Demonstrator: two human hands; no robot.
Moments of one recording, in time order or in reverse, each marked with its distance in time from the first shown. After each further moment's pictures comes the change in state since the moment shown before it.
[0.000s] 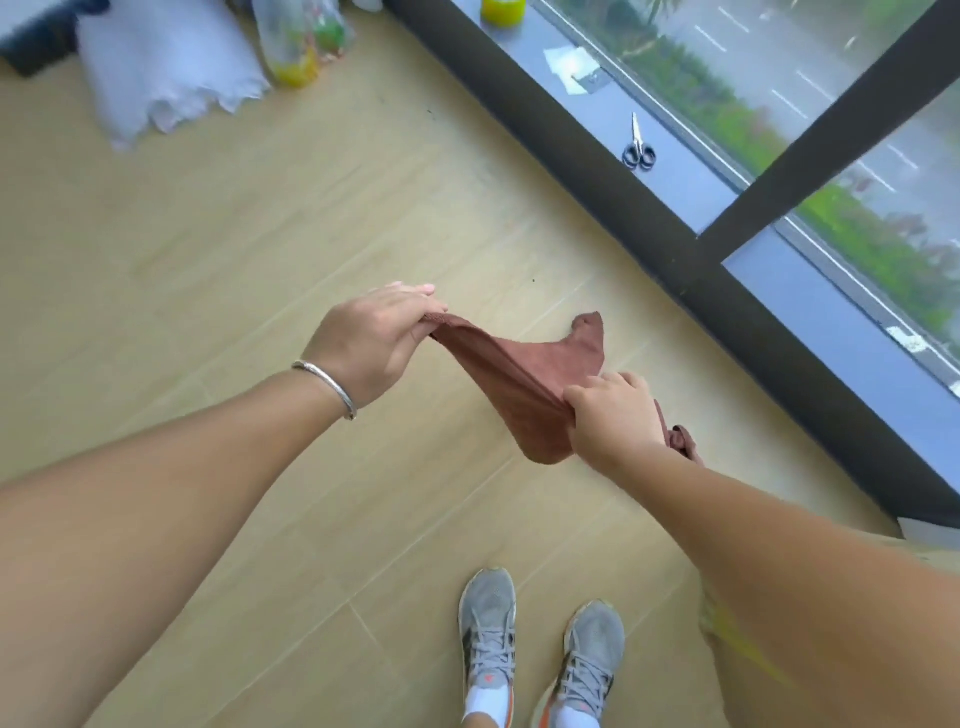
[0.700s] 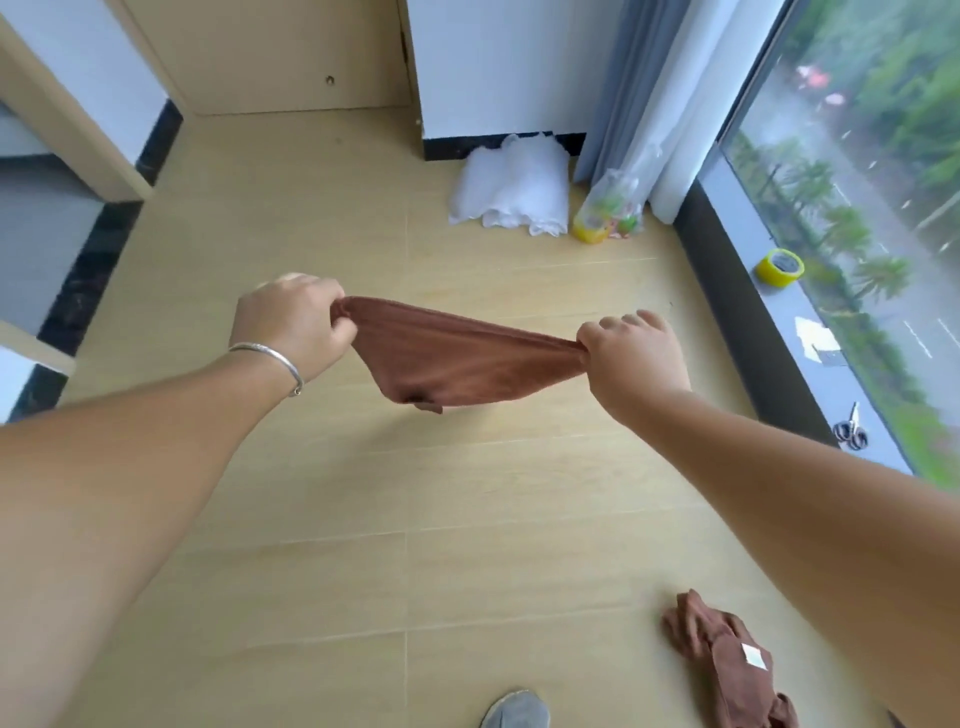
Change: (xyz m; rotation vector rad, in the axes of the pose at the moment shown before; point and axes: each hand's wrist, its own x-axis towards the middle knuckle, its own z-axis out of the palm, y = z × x) left_hand -0.234 -0.085 -0.286 0.641 0.380 -0.886; right_hand 0.052 -0.276 -0.240 -0.275 0.416 -0.596
